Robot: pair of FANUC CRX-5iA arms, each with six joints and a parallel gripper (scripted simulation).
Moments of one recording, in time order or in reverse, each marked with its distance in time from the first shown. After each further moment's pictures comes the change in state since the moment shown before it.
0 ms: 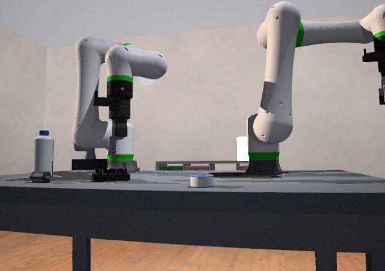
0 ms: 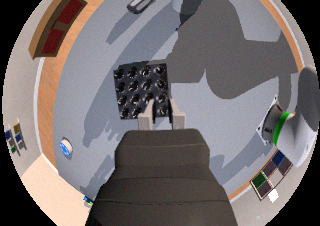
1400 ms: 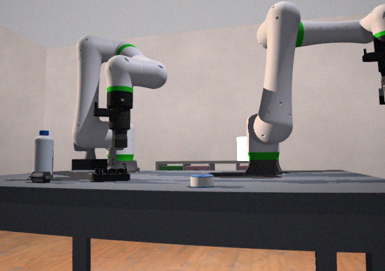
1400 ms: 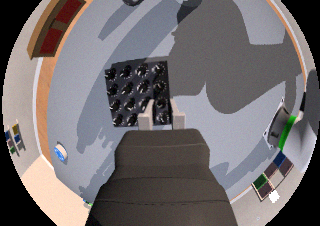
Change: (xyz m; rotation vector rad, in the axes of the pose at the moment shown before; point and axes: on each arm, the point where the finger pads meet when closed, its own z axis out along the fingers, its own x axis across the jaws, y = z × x) left arm 0.000 0.000 0.000 0.000 0.000 0.000; right arm 0.000 0.001 0.039 0.000 0.000 0.000
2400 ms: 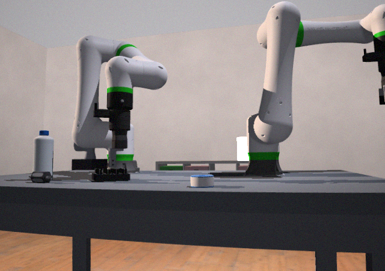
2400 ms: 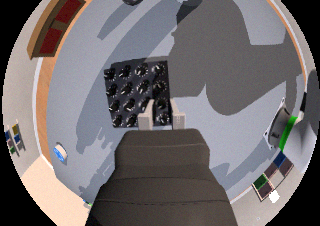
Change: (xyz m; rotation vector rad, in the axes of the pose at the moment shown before) left arm 0.000 0.000 0.000 0.000 0.000 0.000; right arm 0.000 0.000 0.003 0.000 0.000 0.000
